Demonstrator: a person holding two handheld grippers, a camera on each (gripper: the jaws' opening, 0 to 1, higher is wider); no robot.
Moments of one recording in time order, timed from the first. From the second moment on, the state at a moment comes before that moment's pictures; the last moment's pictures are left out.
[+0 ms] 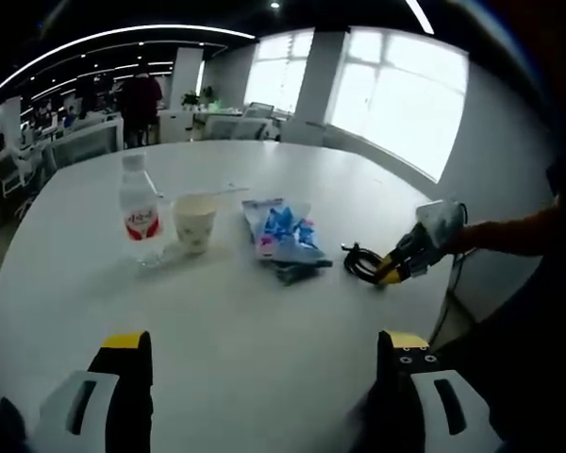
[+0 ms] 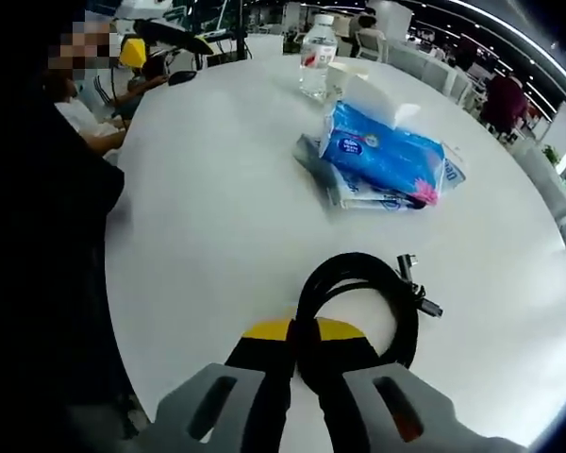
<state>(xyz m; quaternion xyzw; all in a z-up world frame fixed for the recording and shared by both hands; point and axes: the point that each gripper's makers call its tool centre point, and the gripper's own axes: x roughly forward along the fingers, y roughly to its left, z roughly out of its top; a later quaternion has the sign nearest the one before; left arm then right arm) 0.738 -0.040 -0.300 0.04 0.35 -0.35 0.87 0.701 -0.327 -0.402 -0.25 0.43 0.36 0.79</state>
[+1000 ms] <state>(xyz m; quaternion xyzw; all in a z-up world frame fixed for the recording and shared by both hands) 0.747 -0.079 -0.299 0.01 0.36 -0.34 0.87 0.749 -0.340 -0.343 -0.15 0.38 0.32 0.86</state>
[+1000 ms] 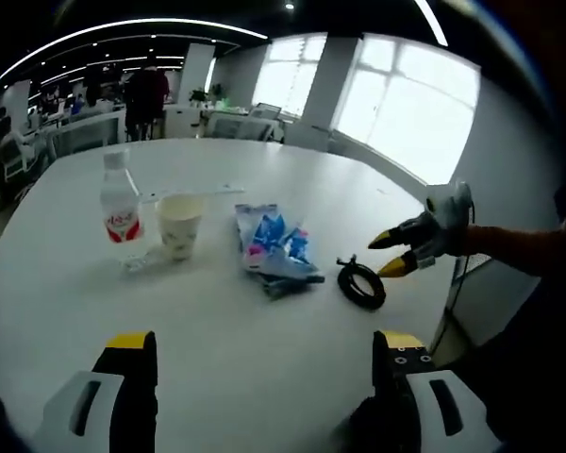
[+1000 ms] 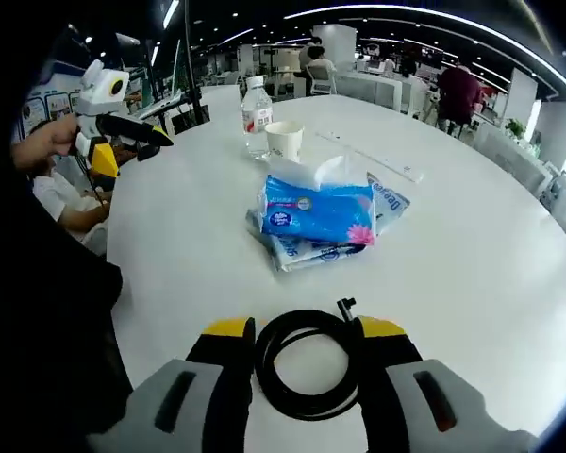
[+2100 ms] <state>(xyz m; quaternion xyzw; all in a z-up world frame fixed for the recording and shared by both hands) 0.766 -0.150 -0.295 -0.07 0.34 -0.33 0.88 0.823 -0.337 -0.315 -0.19 0.34 0.36 0.85</state>
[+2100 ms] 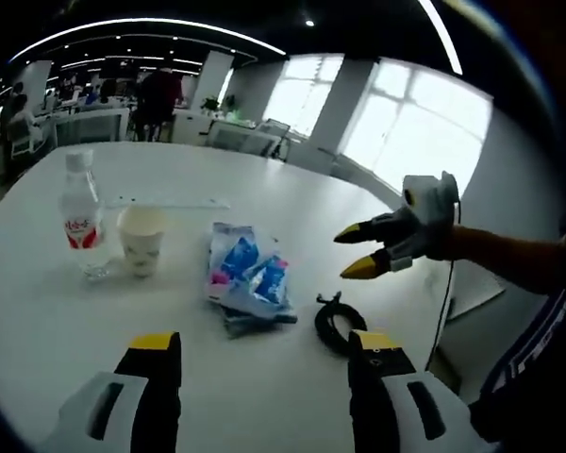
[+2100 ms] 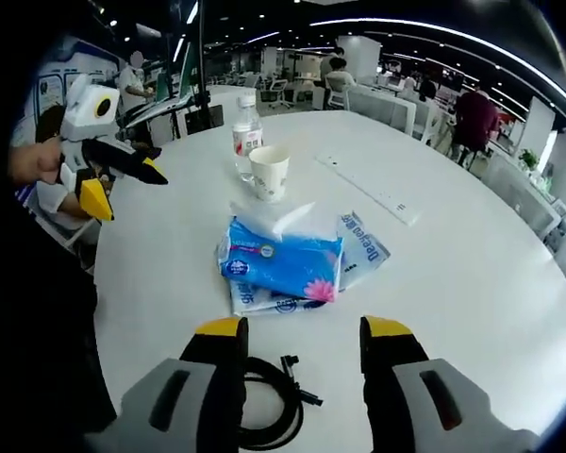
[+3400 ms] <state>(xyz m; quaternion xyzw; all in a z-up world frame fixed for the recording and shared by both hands) 0.821 -0.201 -0.349 -0.13 0.41 -0.28 0.86 0.885 -0.326 -0.337 -0.19 0.36 0.34 0.85</state>
